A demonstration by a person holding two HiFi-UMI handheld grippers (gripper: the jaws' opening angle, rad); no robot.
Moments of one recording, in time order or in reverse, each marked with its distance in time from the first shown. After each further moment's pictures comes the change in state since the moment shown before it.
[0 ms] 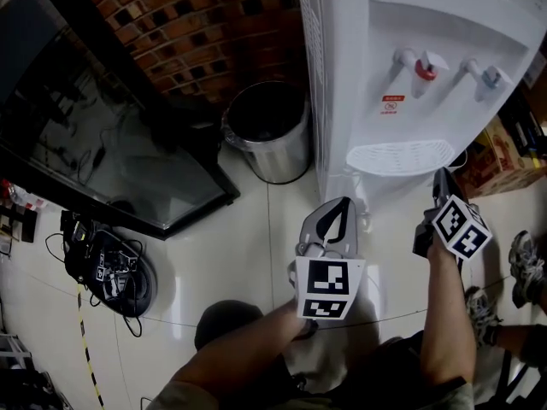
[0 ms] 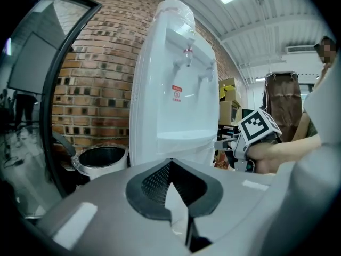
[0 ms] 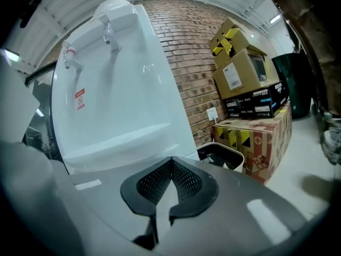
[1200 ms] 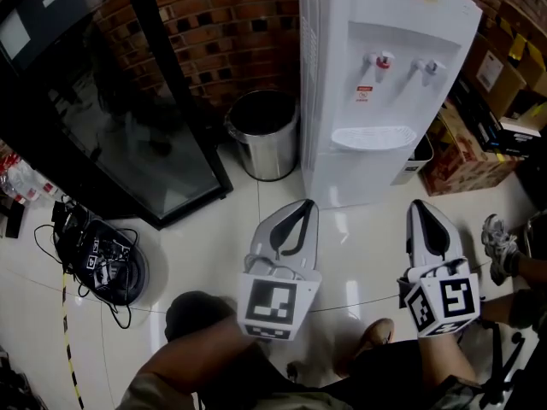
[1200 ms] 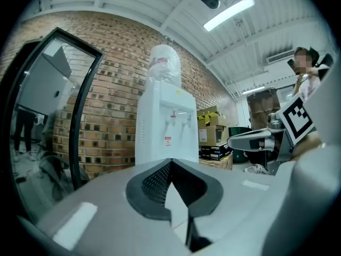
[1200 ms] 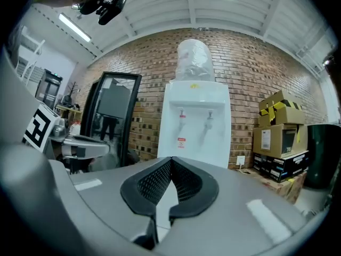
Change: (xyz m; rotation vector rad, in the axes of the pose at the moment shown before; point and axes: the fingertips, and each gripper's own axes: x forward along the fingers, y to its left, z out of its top) left arm -0.174 -0.004 0.075 0.067 -0.237 -0.049; right arm -0.256 0.166 0.046 -0.473 -0.165 0.289
